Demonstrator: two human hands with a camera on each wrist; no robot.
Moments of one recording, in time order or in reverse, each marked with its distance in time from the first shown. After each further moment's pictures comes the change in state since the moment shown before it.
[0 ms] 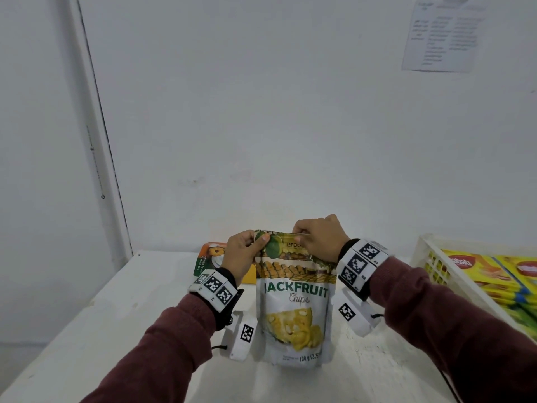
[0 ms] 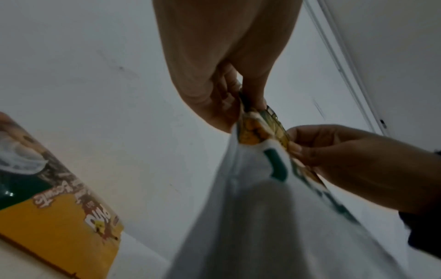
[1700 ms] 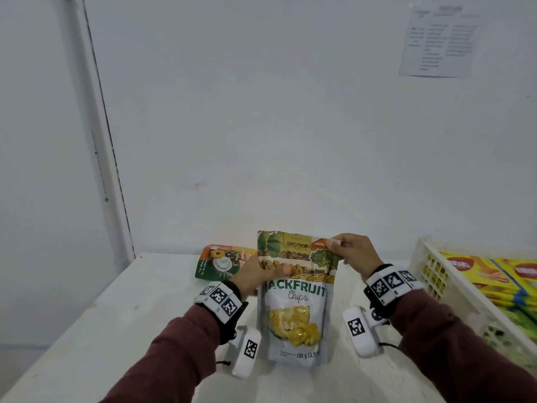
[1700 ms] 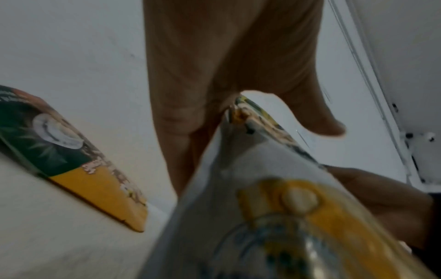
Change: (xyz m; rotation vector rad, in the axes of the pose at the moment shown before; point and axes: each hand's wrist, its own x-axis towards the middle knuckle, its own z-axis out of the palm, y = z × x) left_hand -0.018 -0.008 0.008 0.225 -0.367 -0.284; right_hand -0.029 0.059 0.029 0.991 0.272 0.319
